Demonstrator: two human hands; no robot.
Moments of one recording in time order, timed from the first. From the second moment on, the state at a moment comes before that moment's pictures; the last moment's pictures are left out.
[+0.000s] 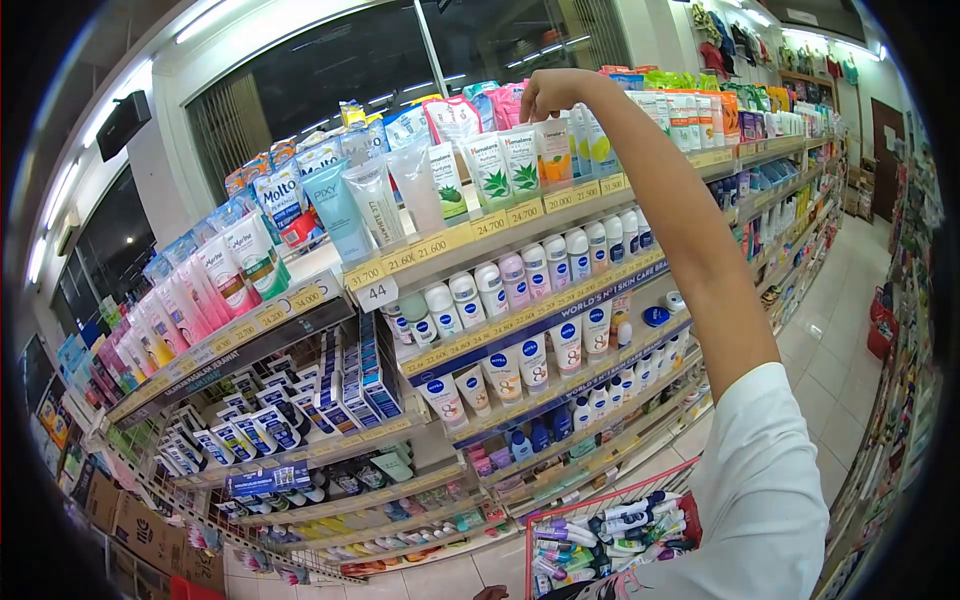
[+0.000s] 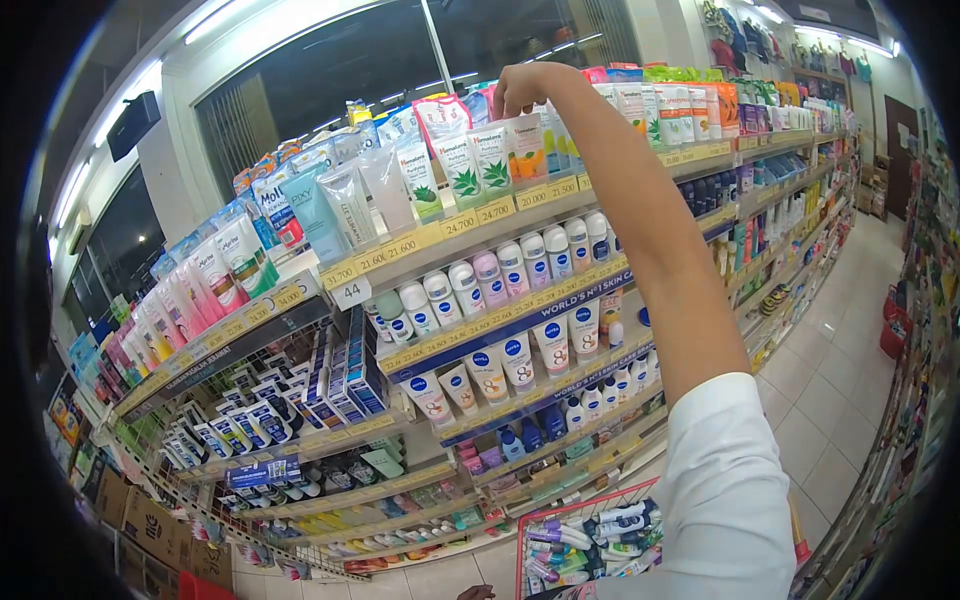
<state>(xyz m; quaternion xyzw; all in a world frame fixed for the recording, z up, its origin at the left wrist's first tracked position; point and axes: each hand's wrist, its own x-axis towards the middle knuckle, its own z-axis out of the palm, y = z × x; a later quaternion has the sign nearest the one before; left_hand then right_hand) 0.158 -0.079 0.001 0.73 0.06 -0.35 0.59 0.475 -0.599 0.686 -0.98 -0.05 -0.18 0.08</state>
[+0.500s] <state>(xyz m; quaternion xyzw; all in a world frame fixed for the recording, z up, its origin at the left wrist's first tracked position) 0.127 -0.073 -0.012 0.74 0.16 -0.35 0.56 0.478 -0.600 0.703 -1.00 0.03 -0.09 0.02</state>
